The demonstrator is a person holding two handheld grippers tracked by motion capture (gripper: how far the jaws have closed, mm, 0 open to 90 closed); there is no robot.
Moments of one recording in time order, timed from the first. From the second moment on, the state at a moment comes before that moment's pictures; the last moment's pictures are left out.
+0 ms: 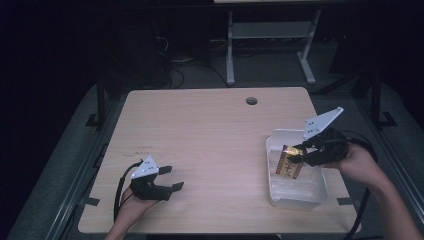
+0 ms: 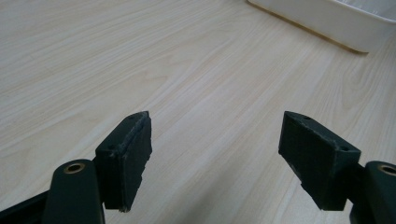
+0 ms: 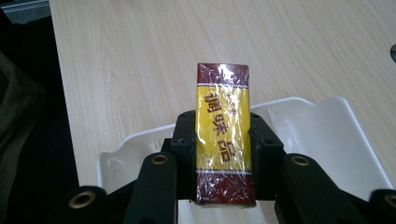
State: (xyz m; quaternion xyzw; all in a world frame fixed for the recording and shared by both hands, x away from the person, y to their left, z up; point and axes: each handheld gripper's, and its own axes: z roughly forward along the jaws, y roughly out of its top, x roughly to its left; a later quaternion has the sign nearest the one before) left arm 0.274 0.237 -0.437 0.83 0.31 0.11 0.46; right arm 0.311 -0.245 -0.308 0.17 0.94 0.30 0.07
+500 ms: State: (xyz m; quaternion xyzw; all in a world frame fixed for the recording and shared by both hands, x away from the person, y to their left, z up) left arm 0.275 0.238 -0.437 0.83 0.31 0.11 0.46; right arm 0.313 -0.250 -0.323 0.18 0.94 0.29 0.06
